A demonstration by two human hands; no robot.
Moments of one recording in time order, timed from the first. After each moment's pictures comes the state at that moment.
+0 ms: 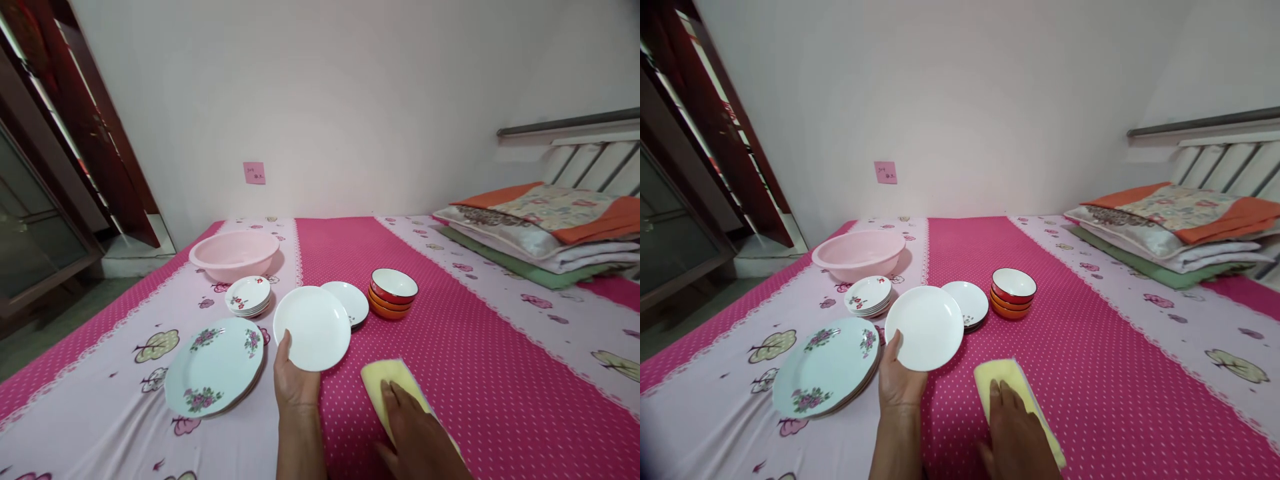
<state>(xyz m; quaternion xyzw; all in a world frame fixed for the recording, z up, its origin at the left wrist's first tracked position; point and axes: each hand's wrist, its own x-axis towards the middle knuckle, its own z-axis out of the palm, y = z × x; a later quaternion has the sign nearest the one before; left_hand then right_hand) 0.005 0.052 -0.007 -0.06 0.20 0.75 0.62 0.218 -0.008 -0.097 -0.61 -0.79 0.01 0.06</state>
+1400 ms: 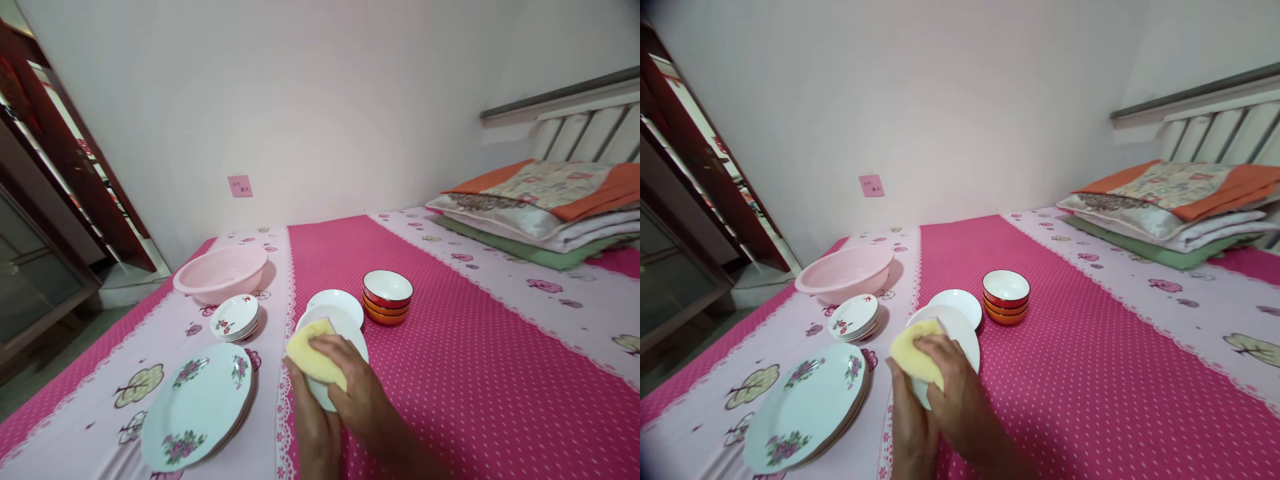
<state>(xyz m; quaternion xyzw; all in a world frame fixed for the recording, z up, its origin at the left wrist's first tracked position) 0.065 0.046 -0.001 0.01 0.29 0.75 0.59 0.142 0.059 -0.001 -0.35 -0.74 0.30 0.48</state>
